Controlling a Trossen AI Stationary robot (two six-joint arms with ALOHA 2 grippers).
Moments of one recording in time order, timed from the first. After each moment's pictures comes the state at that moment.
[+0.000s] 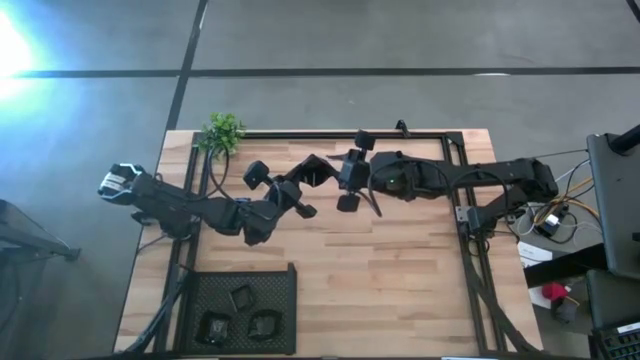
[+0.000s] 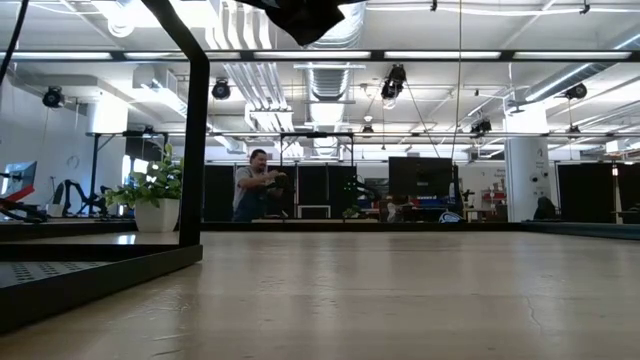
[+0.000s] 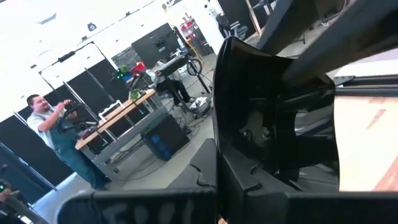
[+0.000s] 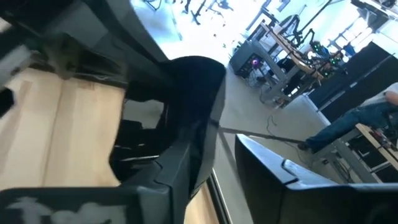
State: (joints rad) left arm -0.26 1.42 1.11 0.19 -1.30 0.34; right arm 0.03 1.49 1.39 -0.23 0.50 -0.37
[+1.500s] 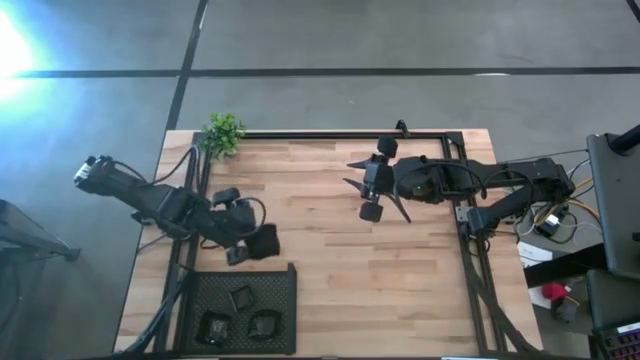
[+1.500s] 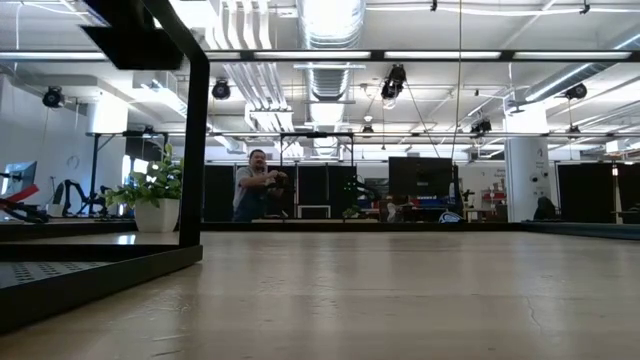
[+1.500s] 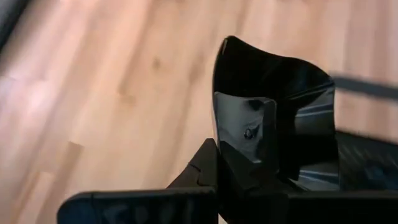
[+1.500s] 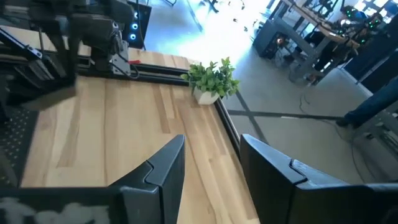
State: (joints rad) left arm -0.39 1.09 1.11 -1.02 -0.37 -0.56; right arm 0.11 1.35 1.40 -0.48 0.50 -0.13
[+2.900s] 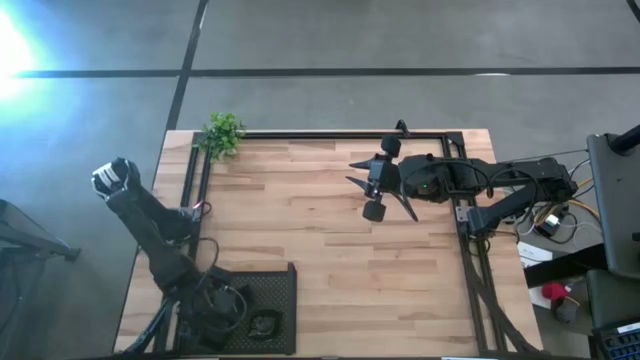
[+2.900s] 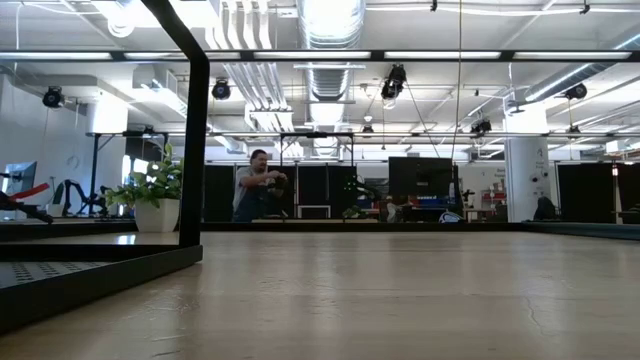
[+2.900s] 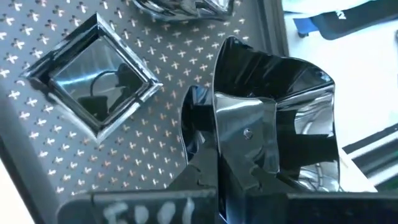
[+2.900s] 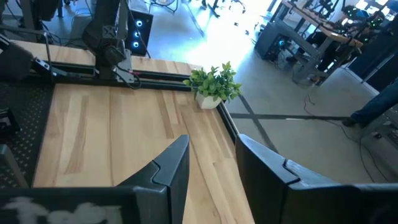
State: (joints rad) left arm -0.95 1.31 0.89 -0.71 0.12 -0.76; right arm 0.12 1.33 1.40 -0.48 0.49 -0.10
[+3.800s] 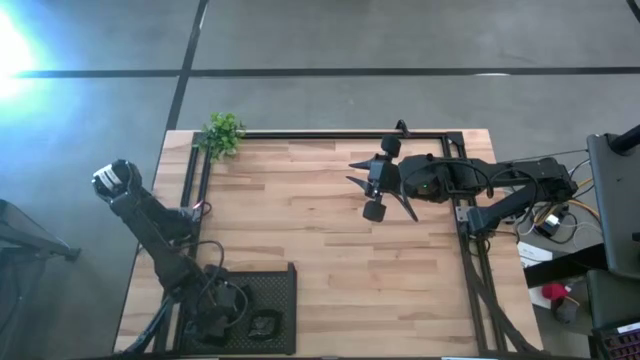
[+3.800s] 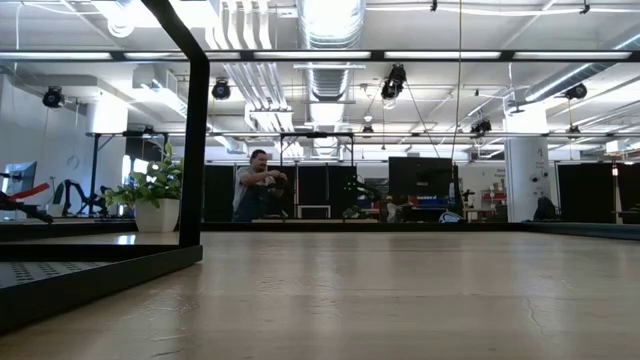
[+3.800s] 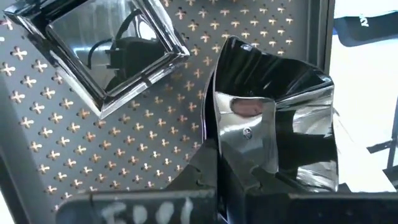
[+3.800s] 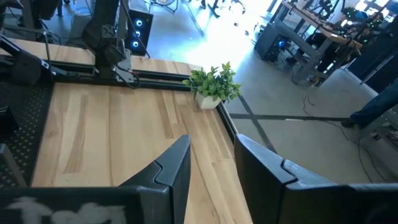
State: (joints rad) left arm -0.95 1.34 0.79 -0.64 0.14 -0.90; right arm 0.12 1.33 1.40 -0.48 0.49 -0.11
